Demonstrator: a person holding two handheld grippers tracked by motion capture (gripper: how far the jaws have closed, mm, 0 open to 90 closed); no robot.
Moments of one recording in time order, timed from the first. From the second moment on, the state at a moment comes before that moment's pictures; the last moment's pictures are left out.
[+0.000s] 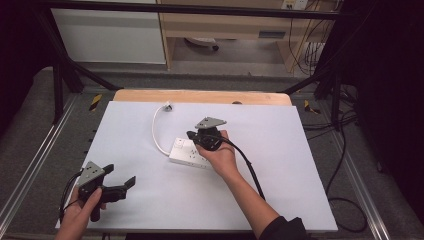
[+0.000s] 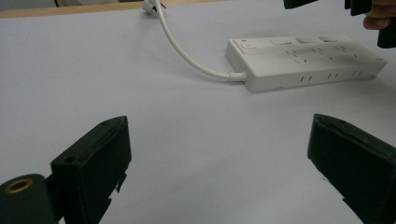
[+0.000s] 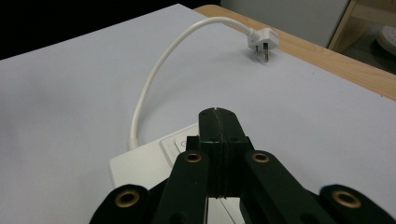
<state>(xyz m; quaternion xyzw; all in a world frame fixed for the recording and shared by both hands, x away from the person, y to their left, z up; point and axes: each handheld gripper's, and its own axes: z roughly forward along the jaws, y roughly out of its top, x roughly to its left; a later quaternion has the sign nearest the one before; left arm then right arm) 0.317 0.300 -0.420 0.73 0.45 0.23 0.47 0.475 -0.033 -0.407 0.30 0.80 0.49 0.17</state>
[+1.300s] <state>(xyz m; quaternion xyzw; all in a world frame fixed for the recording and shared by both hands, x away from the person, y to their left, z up) 0.317 0.301 -0.420 0.73 0.45 0.23 0.47 0.478 -0.039 -0.429 0.33 0.82 0.43 0.16</state>
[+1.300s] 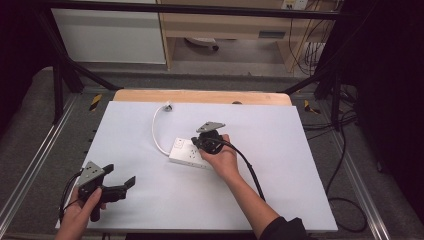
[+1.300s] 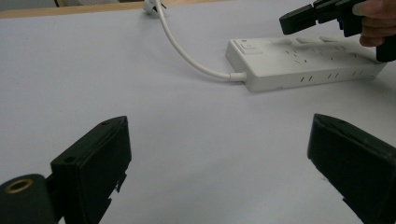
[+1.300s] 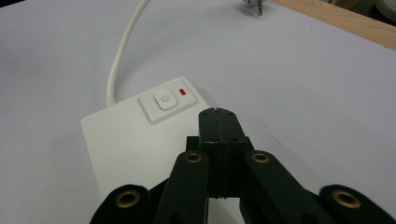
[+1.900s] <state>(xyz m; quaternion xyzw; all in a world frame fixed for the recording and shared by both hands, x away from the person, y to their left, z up) 0.318 0.301 -0.420 0.73 0.45 0.23 0.47 0.480 -0.048 -0.434 0.34 0.82 0.42 0.16</state>
